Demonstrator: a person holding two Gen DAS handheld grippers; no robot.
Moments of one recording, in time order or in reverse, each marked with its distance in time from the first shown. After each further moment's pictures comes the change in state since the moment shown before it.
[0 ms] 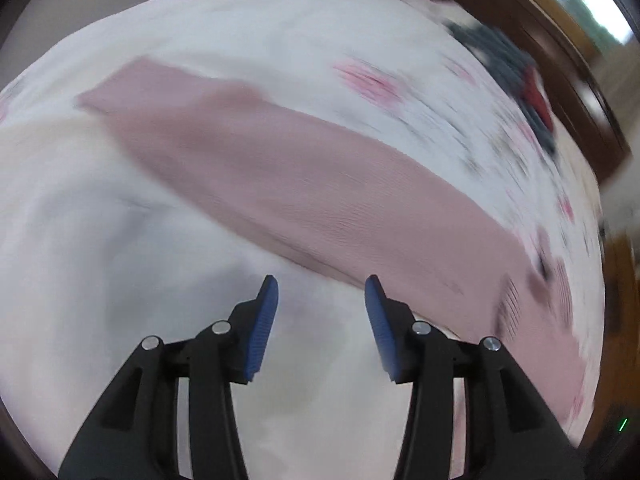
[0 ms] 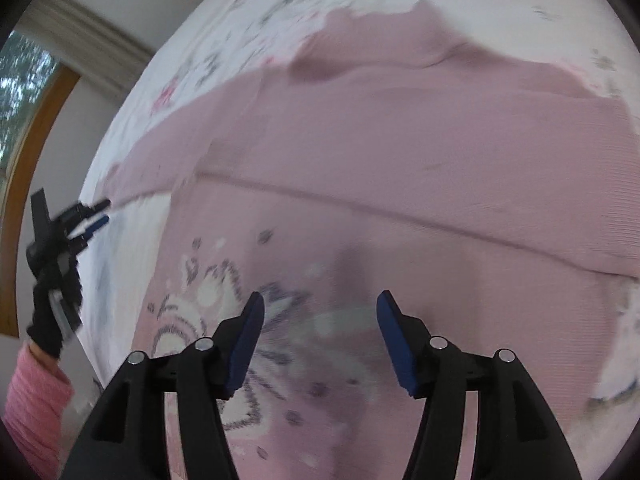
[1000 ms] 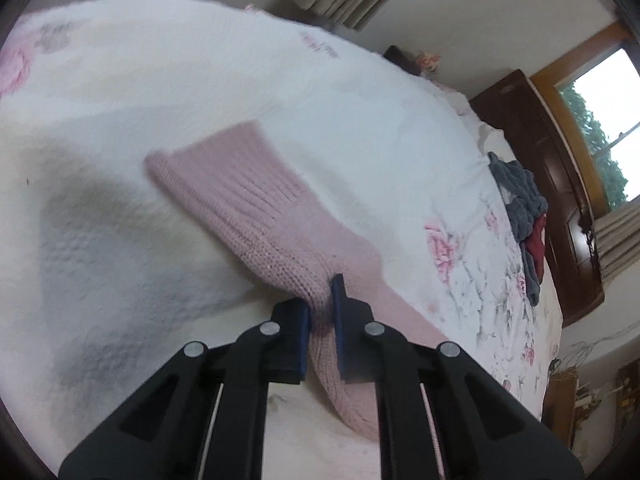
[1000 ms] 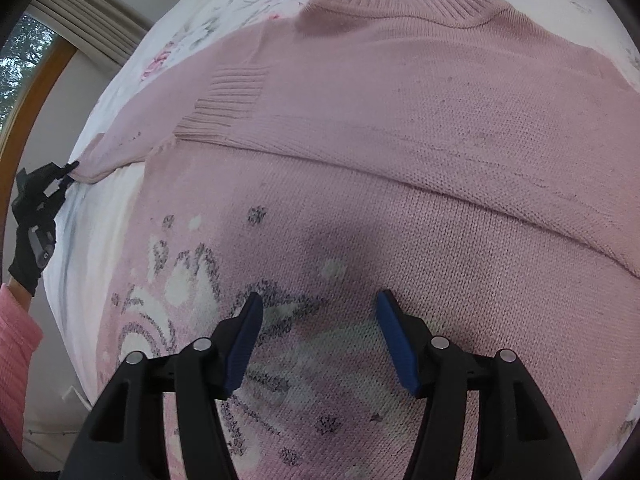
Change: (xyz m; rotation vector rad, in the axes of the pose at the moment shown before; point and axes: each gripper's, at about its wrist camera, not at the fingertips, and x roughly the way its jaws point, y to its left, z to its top) left arm -0.004 0.092 0.082 -0.303 -0.207 -0.155; right arm 0.045 0.003 -0.004 -0.030 0.034 -0.028
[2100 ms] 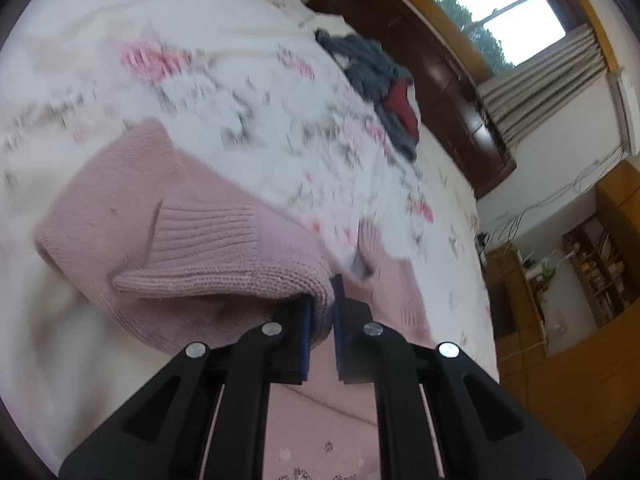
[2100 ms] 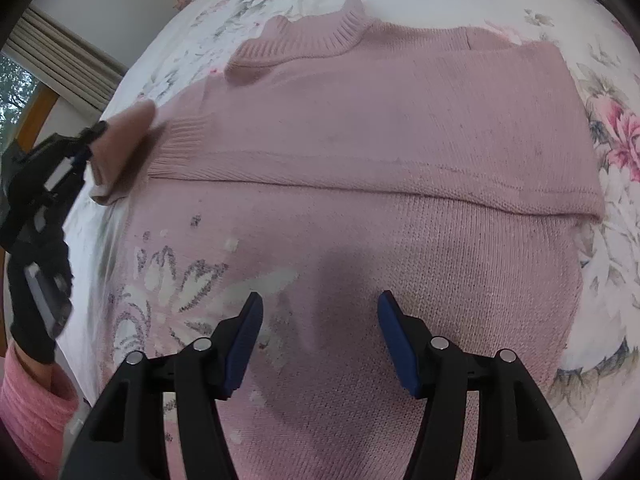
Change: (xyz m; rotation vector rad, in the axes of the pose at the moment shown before) left arm 0.031 -0.222 -0.253 0.298 0.231 -0.359; right arm -0.063 -0.063 -0.037 0.126 -0.096 -0.036
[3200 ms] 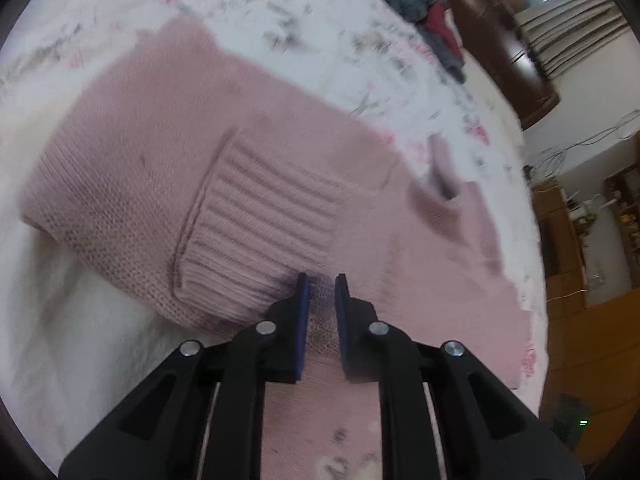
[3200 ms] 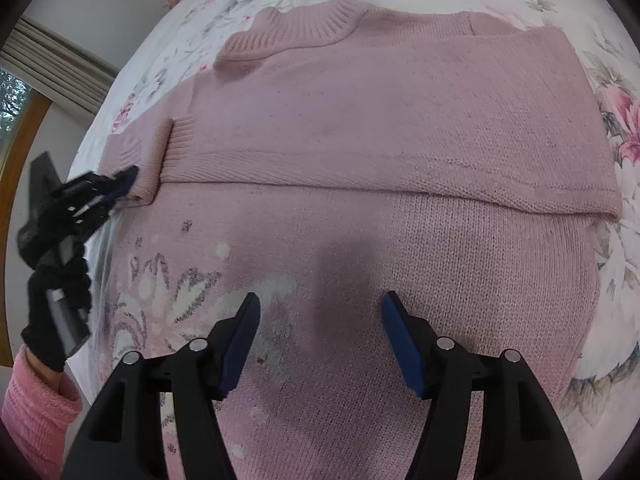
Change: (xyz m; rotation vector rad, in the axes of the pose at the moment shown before) left arm 0.051 0.043 -0.012 0.058 0.259 0.164; right arm 0.014 0.000 0.008 0.023 0.028 0.000
